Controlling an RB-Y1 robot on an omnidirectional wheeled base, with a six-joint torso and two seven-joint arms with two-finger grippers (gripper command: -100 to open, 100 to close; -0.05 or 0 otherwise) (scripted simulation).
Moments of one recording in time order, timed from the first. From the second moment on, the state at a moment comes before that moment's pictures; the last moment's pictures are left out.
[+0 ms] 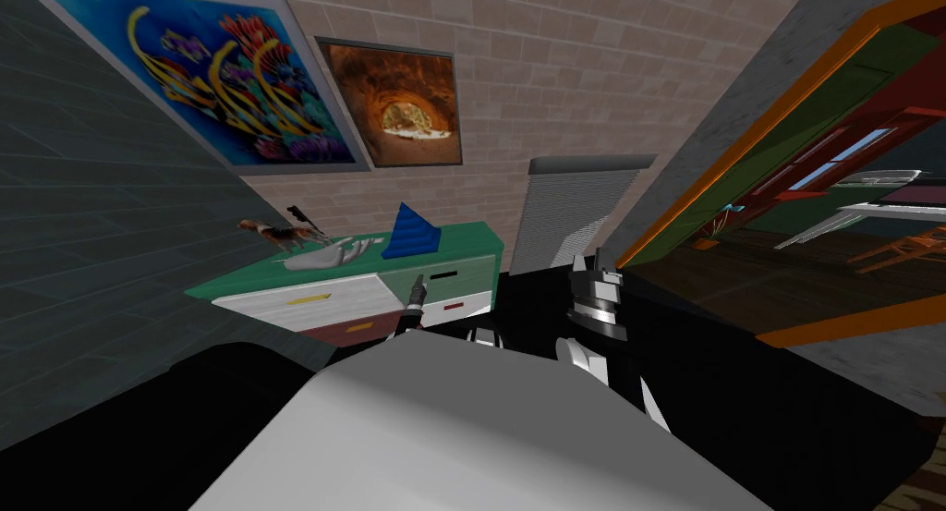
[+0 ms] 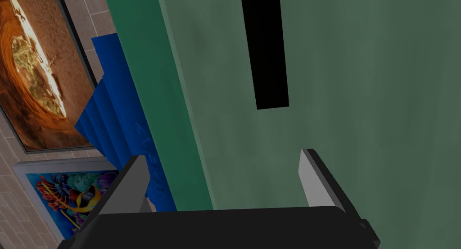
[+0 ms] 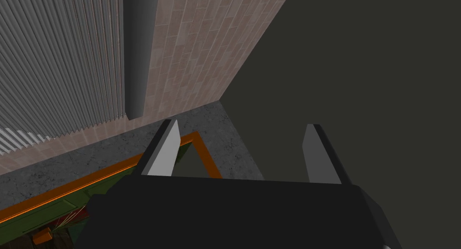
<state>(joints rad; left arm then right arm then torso) 0.37 0.13 0.13 -1.51 0.13 -0.56 -0.09 0.49 0.02 0.01 -2.28 -0.05 -0.46 0.11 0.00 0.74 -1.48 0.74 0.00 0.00</state>
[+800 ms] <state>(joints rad) 0.36 -0.02 0.15 -1.40 0.14 -0.59 -0.08 0.49 0.02 0.01 -2.28 -0.05 -0.46 0.11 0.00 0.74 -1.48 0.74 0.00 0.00</state>
